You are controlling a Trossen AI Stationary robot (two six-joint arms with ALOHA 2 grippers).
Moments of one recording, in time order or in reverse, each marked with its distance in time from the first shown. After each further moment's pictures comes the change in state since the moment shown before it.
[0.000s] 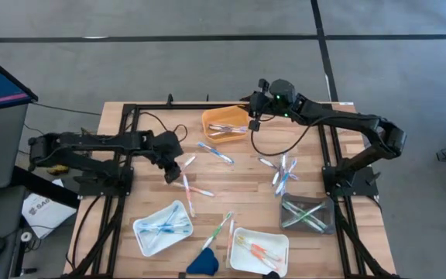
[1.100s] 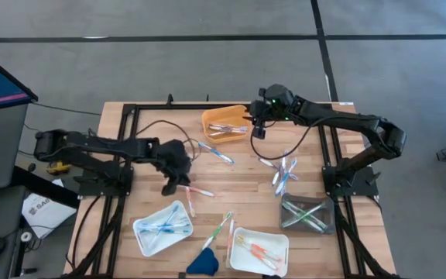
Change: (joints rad) left arm -0.140 0.070 0.017 0.185 0.148 0.379; right arm 0.007 0.000 -0.001 -0.234 0.000 0.003
